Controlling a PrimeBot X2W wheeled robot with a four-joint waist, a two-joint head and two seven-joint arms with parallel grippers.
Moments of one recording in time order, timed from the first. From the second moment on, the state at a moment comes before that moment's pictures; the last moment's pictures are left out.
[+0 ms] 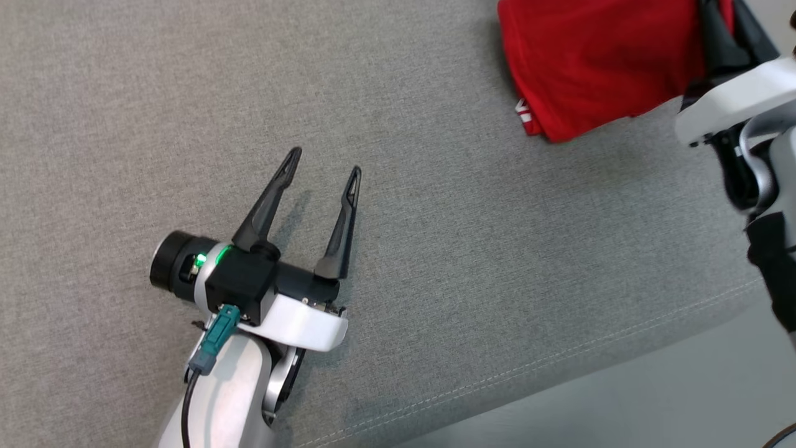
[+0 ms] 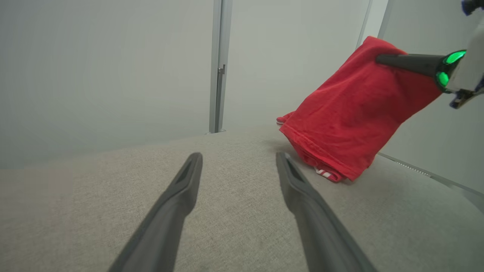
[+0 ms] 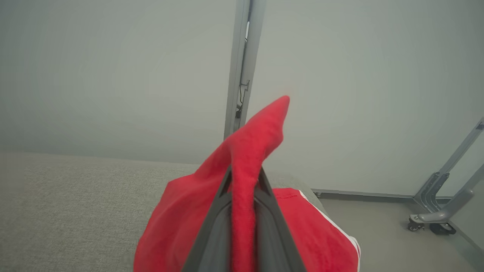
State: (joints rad) left arm -0.33 0.05 -0.30 0.08 -0.09 0.00 -0.26; right arm -0.96 -0.28 0.31 0.70 0.40 0.13 -0.25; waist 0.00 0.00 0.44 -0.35
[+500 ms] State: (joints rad) left arm -0.38 0.05 -0.32 0.07 -0.06 -0.01 -0.26; right arm -1.15 -0.39 0.37 0.85 0.36 0.13 -0.25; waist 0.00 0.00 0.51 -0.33
